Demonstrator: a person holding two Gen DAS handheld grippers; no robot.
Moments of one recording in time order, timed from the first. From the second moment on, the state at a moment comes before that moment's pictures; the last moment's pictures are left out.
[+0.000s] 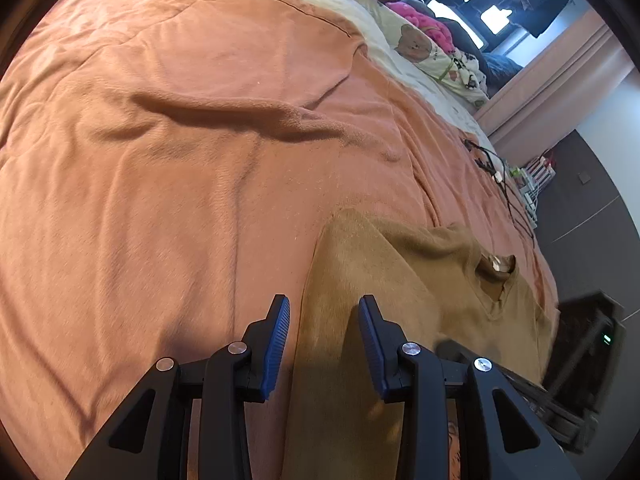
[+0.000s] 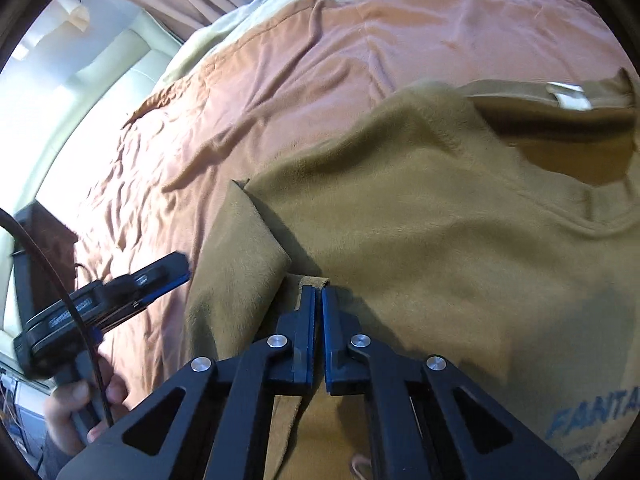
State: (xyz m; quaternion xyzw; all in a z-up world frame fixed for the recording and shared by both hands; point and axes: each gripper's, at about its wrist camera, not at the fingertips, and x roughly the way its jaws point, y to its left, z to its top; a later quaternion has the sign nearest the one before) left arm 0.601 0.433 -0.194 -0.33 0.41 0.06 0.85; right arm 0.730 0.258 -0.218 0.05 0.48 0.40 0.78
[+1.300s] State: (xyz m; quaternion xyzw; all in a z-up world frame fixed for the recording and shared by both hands) left arm 0.635 0.441 -0.205 -0.28 0.44 0.13 0.84; right arm 0.708 0.187 -0.221 0.08 0.49 0.32 0.80
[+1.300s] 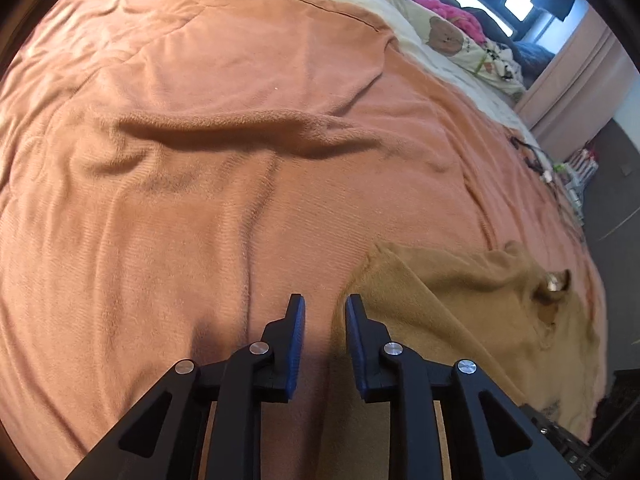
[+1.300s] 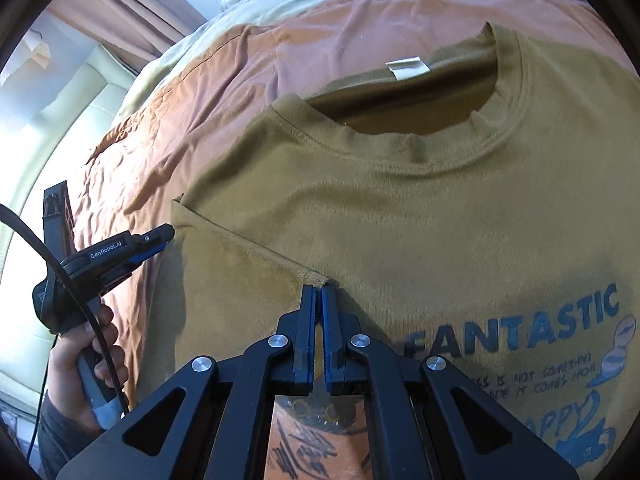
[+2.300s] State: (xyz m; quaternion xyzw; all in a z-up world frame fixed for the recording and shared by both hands) left arm 0.474 0.315 -0.035 -0.28 0.34 0.09 0.90; right arm 0.571 -0.025 -0.058 0.06 0.39 0.29 0.87
